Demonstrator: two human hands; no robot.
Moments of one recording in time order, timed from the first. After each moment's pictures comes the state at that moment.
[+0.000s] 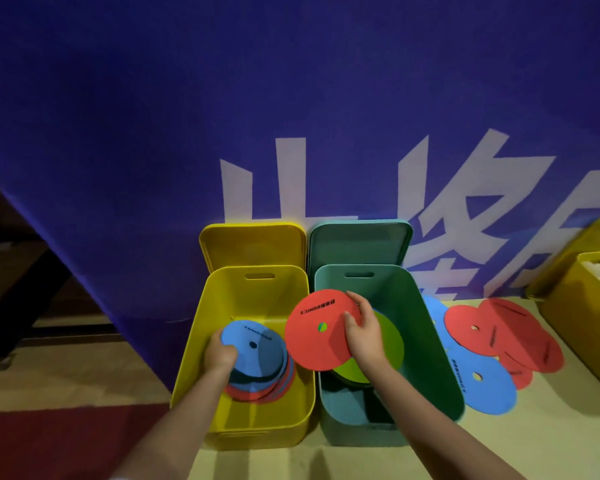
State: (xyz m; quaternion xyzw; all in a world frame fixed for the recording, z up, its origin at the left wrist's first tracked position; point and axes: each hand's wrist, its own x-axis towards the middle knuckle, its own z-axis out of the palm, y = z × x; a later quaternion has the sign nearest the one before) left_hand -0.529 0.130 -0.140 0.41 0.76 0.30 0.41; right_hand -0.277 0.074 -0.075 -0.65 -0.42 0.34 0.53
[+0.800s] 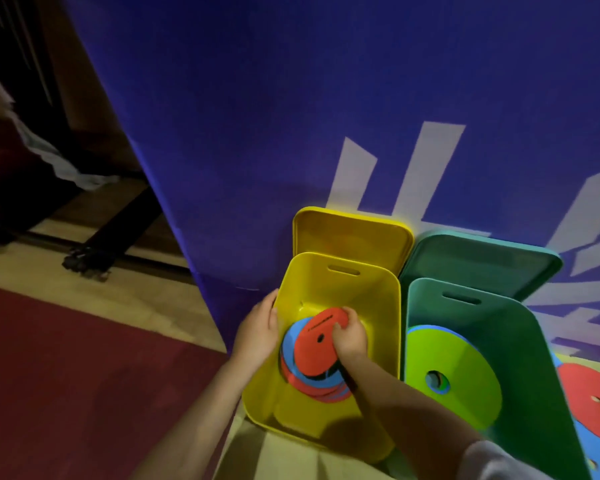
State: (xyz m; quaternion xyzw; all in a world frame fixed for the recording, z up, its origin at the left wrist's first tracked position) left_hand -0.600 0.119 -0.102 0.60 0.68 0.33 0.26; right_hand -0.420 0.160 -0.152 -0.70 -0.50 0.38 0.33
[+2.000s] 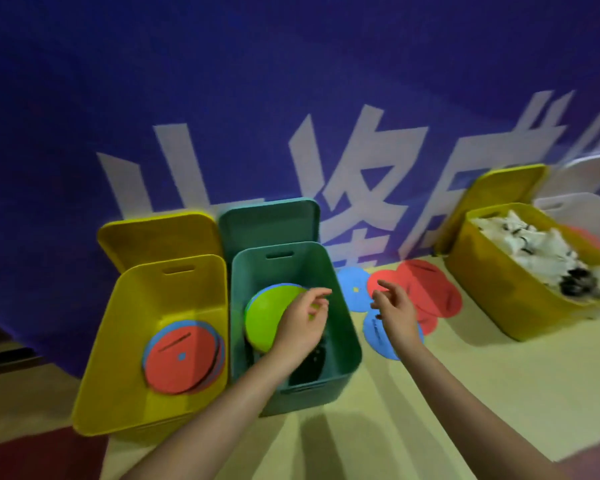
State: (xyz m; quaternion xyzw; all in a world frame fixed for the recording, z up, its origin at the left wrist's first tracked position) left_hand -0.277 0.021 -0.033 0.71 0.43 0.32 0.46; right_hand -0.096 -0.018 -0.065 -0.71 -0.31 0.27 0.57
